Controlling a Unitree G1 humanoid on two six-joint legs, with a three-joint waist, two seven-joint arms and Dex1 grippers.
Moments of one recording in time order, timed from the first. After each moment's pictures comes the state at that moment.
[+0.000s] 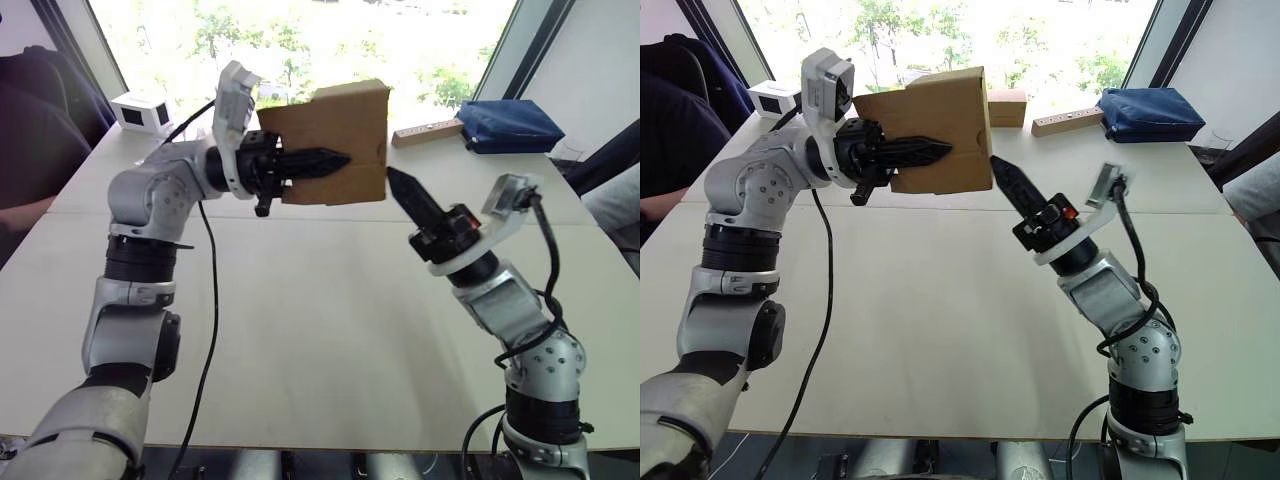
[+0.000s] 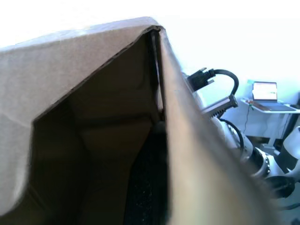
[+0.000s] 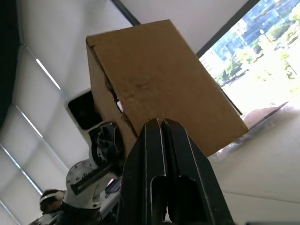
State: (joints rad) left arm -1.06 0.45 0.03 0.25 -0.68 0.68 -1.33; right arm -0.33 -0.30 -0.15 -0.47 1.42 0.58 0.17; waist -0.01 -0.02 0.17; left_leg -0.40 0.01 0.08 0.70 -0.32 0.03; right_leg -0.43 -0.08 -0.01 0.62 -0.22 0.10
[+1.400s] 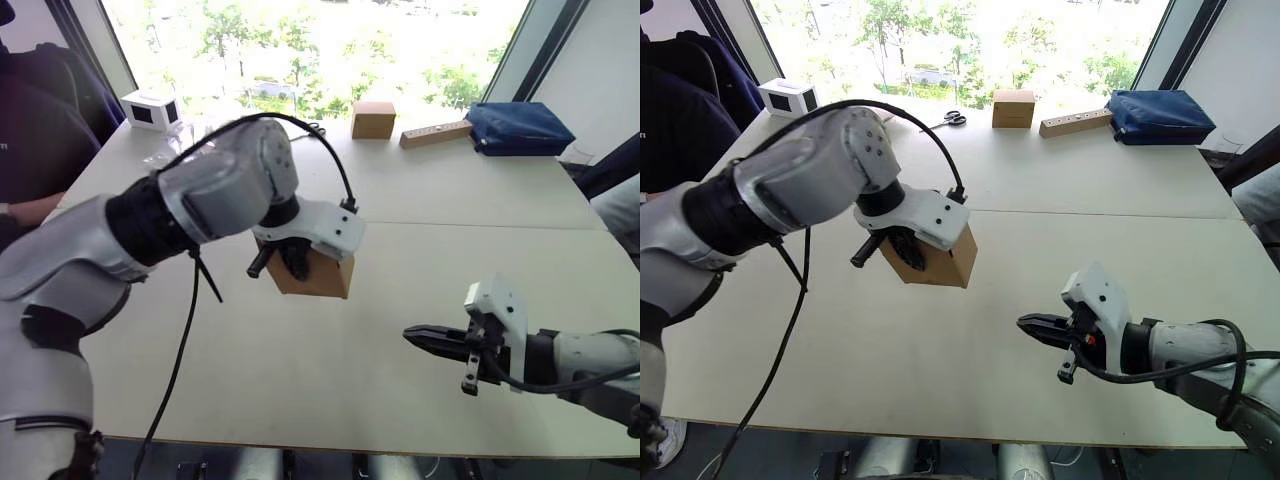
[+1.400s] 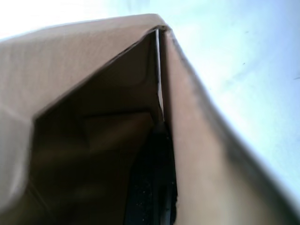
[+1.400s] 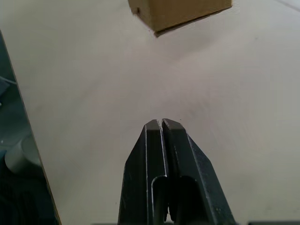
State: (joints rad) left arm -1.49 0.71 -1.04 -0.06 -0.08 0.81 -1.61; right arm 0.15 -1.04 -0.27 -0.83 1.02 0.85 0.53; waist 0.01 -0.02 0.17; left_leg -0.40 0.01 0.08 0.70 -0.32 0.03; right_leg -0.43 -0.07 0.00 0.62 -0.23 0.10
